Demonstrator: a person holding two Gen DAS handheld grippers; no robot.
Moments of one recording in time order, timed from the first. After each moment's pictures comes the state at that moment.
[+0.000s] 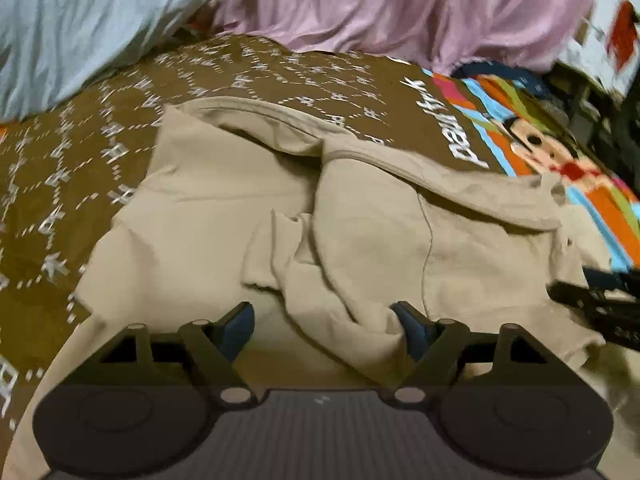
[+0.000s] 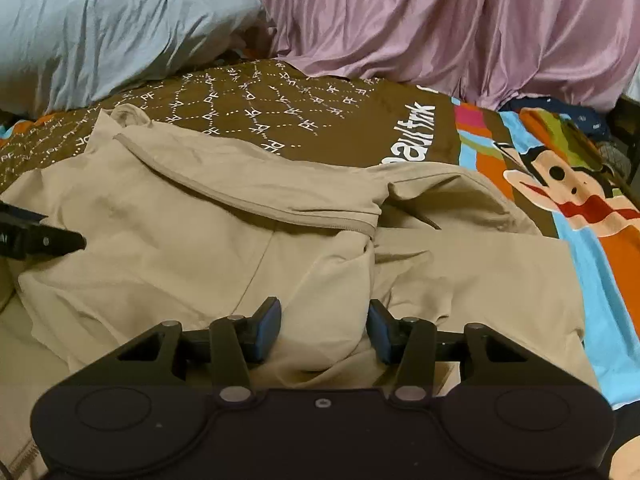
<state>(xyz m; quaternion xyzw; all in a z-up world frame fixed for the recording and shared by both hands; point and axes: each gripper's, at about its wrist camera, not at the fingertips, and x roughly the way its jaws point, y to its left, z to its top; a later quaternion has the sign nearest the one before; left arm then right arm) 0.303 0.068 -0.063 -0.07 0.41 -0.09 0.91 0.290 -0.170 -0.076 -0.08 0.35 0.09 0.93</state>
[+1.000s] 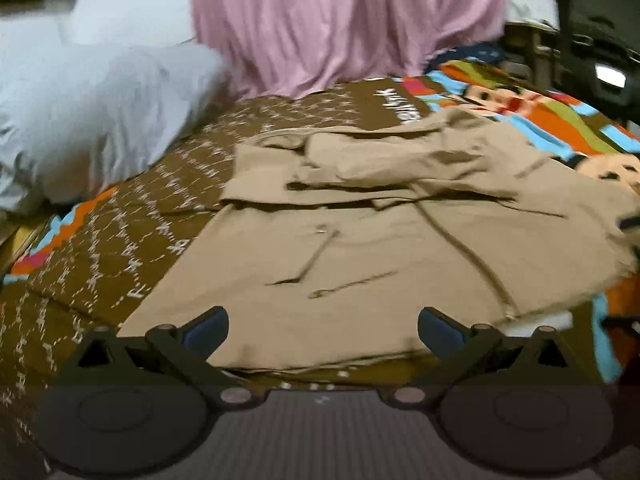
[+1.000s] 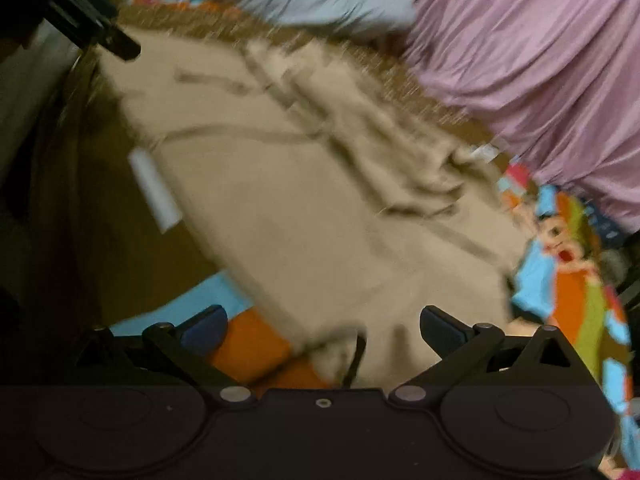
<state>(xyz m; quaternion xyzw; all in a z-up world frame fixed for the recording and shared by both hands) 0.010 0.045 0.001 0.11 0.33 -0.06 0.93 -0.008 -0.188 -0.055 -0.31 0.34 0.22 0.86</state>
